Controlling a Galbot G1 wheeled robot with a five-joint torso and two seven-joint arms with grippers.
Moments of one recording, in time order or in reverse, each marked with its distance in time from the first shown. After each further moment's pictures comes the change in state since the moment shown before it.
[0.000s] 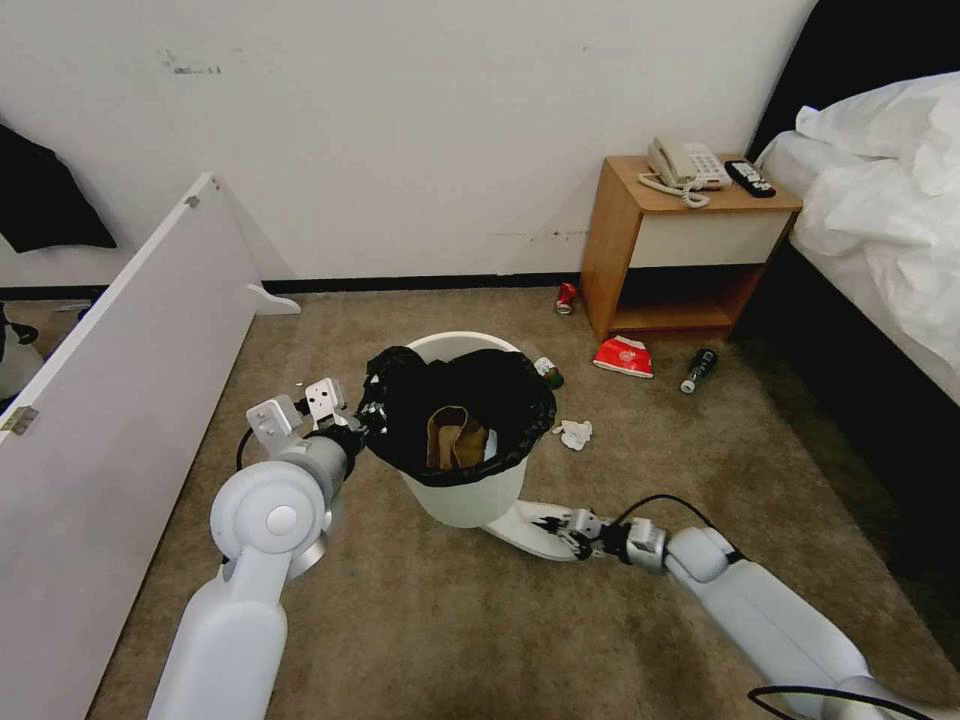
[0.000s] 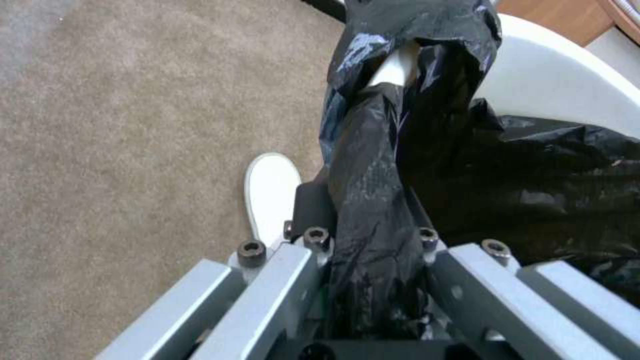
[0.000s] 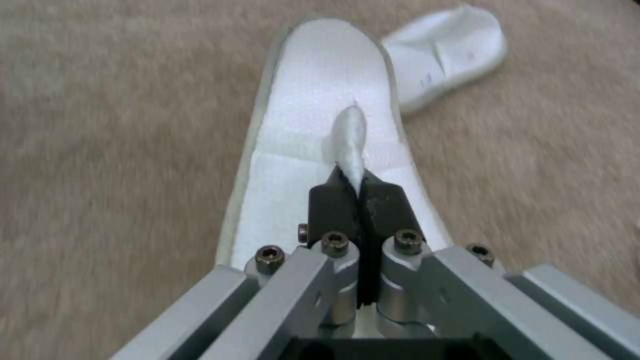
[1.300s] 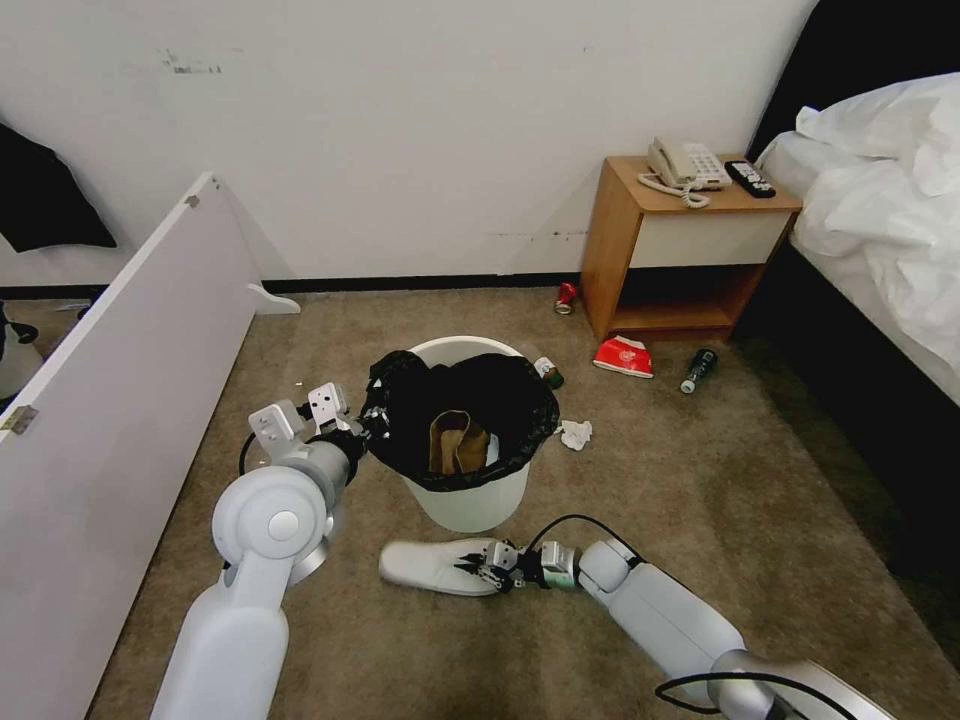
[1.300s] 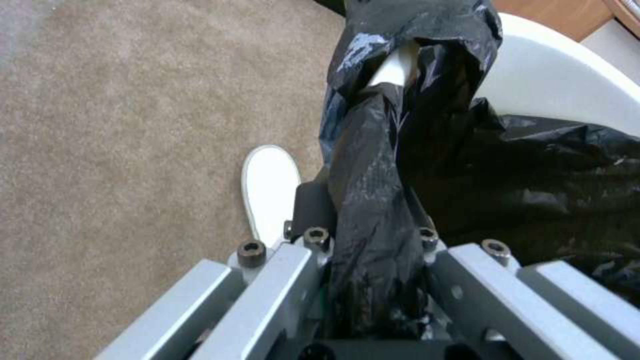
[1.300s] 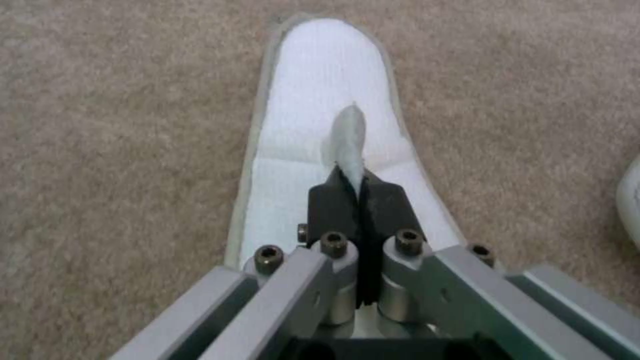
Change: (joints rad) left arm 0.013 -0.003 0.003 -0.001 0.003 0.000 0.010; right arm 0.121 0.285 -0.200 -0.229 -0.078 0.026 -0.007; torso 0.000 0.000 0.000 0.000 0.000
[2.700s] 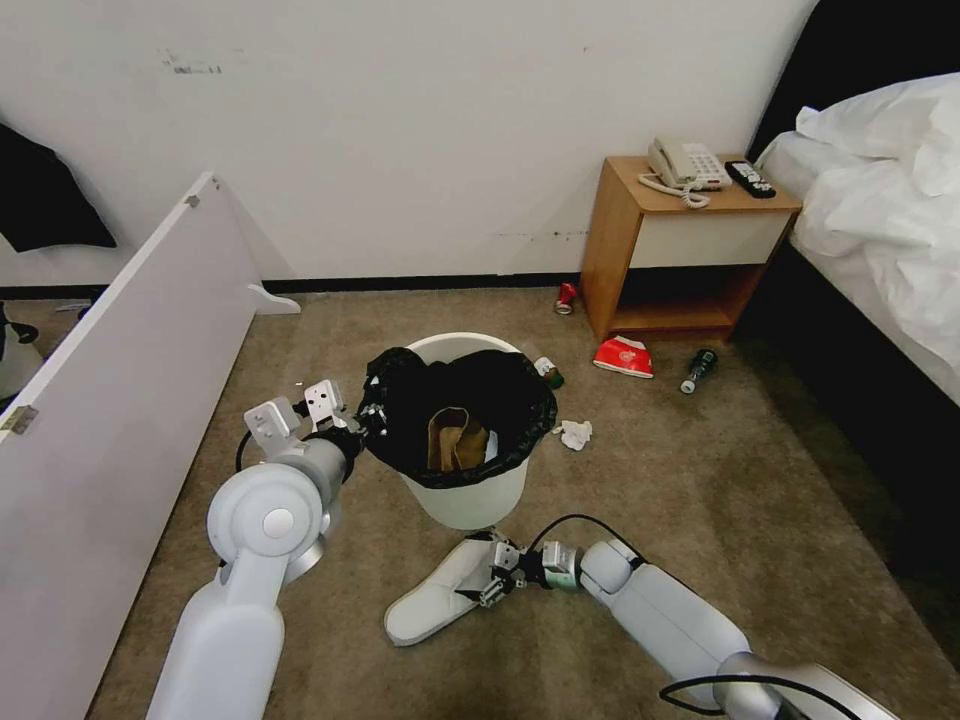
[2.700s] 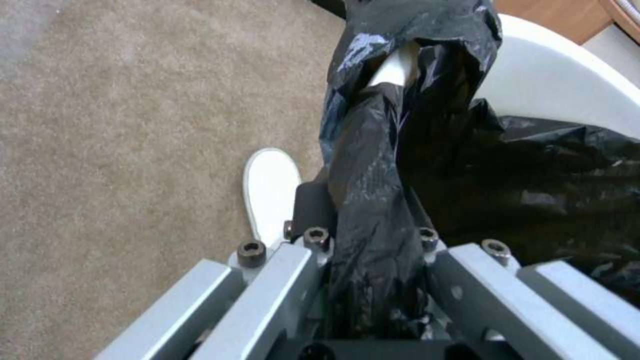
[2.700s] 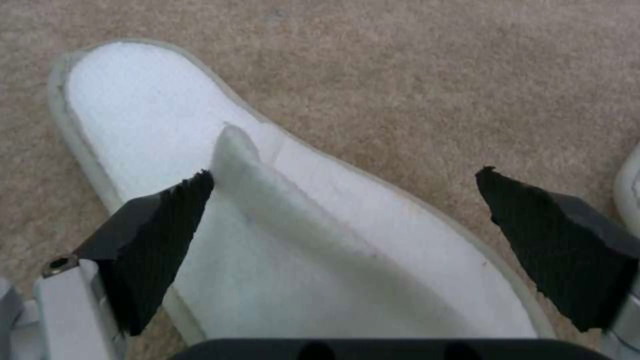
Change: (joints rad) left arm -0.004 0.006 -0.006 -0.002 -0.012 0.000 -0.006; right arm -0.004 -0.011 -0.010 0.017 -0.001 -0.019 0.014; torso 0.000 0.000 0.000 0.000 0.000
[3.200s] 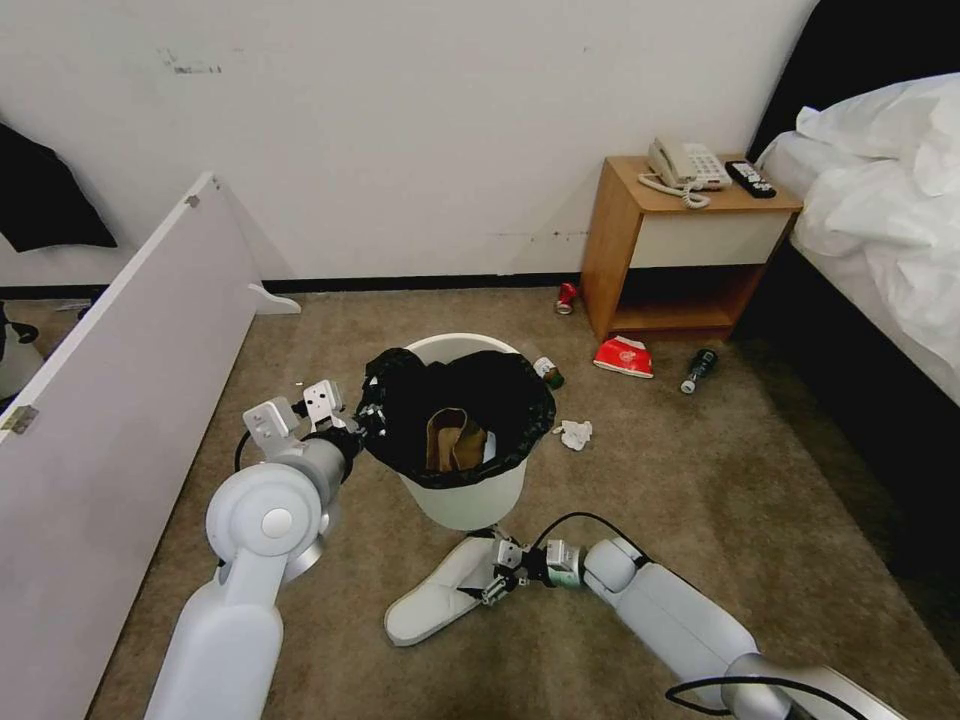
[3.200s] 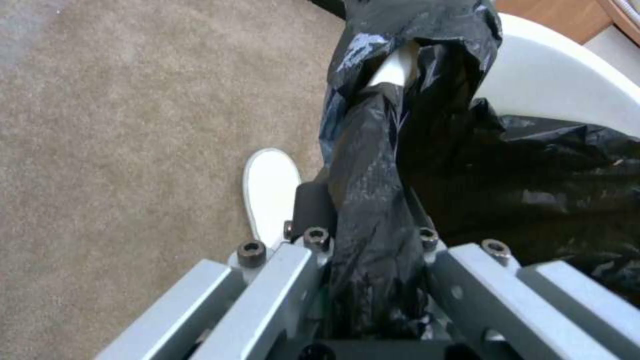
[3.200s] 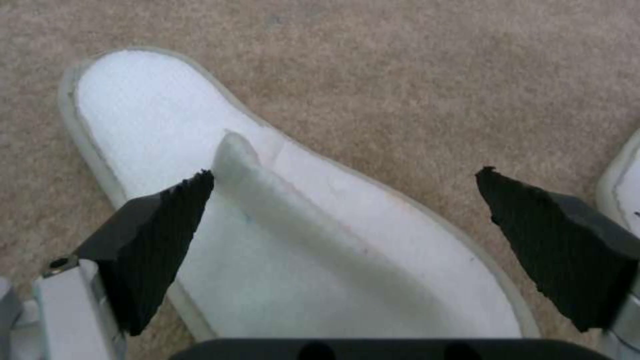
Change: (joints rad) left arm -0.003 0.003 0.000 -0.001 -0.009 0.000 -0.007; right arm -0.012 -0.028 -0.002 0.043 0.009 -0.005 0.000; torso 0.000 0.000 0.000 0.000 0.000
